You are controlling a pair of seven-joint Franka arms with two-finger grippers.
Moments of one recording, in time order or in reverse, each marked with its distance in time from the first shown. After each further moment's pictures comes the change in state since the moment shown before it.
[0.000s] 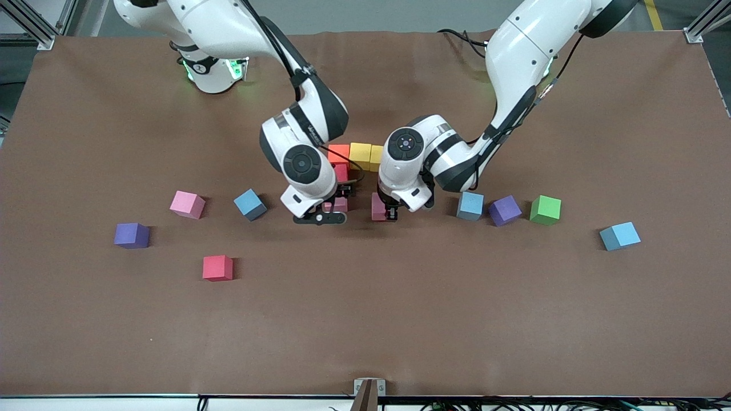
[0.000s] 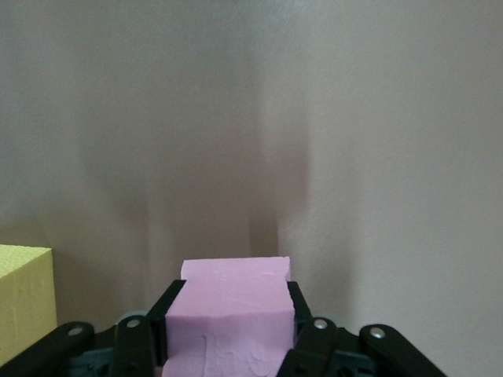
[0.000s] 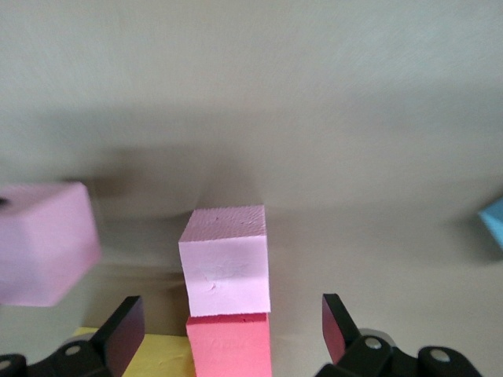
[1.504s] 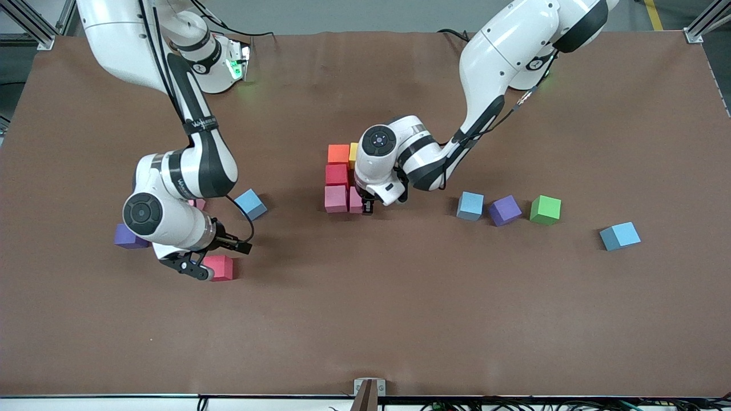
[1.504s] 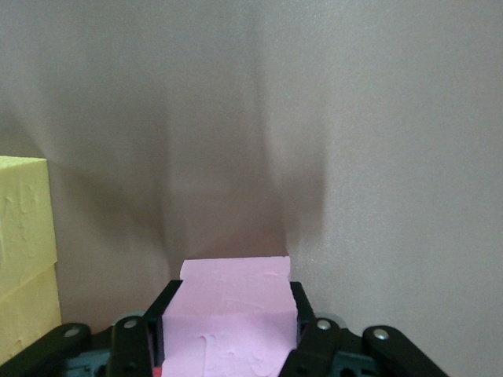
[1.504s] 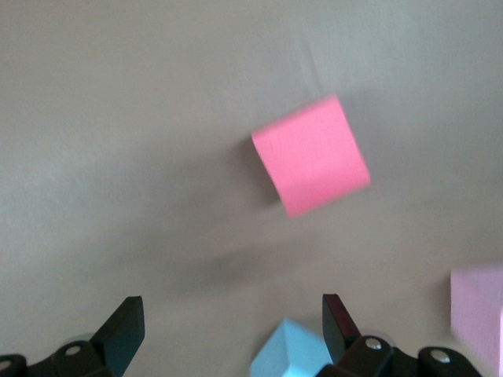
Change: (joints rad) left arm -0.109 0.106 0.016 0.101 0.003 0.033 -0.055; right arm -0.283 -0.023 -0.122 -0.104 -0.027 0.163 -0.129
